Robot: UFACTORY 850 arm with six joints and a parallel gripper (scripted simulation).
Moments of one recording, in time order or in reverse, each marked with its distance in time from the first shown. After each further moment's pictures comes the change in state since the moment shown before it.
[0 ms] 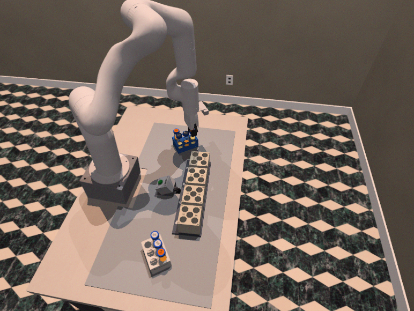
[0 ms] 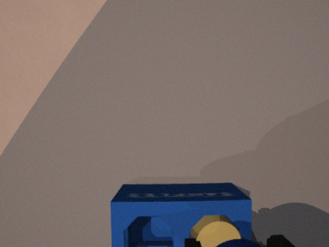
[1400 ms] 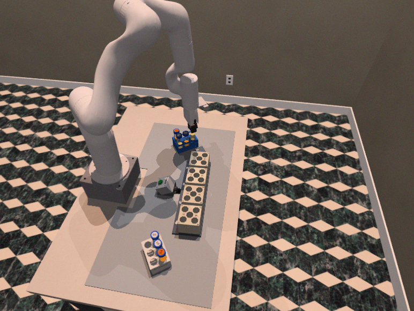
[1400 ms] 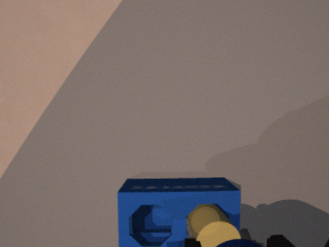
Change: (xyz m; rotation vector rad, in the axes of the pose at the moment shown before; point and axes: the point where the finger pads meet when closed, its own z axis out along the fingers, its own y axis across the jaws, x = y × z) arm 0.000 0.000 -0.030 -0.001 0.002 0.000
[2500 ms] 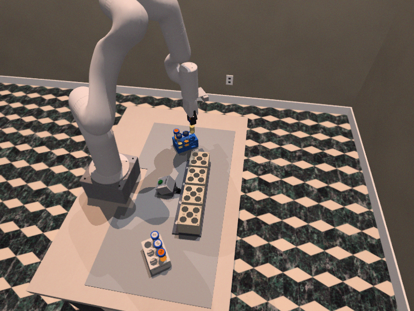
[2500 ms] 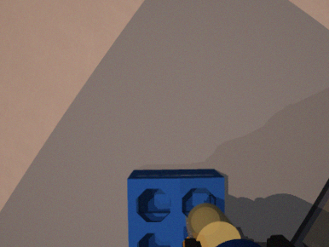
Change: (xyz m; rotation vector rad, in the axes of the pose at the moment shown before) arm 0.000 0.000 -0.058 0.001 -0.001 0.000
